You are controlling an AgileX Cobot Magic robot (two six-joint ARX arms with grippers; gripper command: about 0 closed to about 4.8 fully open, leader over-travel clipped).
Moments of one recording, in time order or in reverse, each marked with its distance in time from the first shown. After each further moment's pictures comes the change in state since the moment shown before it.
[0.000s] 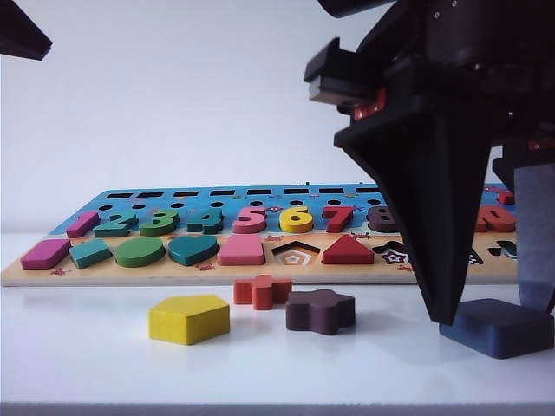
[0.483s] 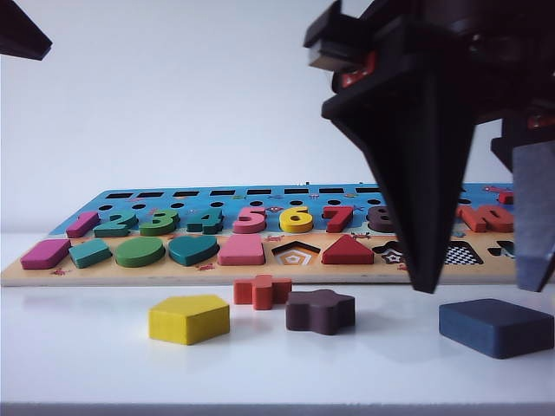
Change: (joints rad) left arm 0.000 0.000 0.000 0.000 0.000 0.000; right arm 0.000 -0.007 0.043 -0.035 0.000 -0.028
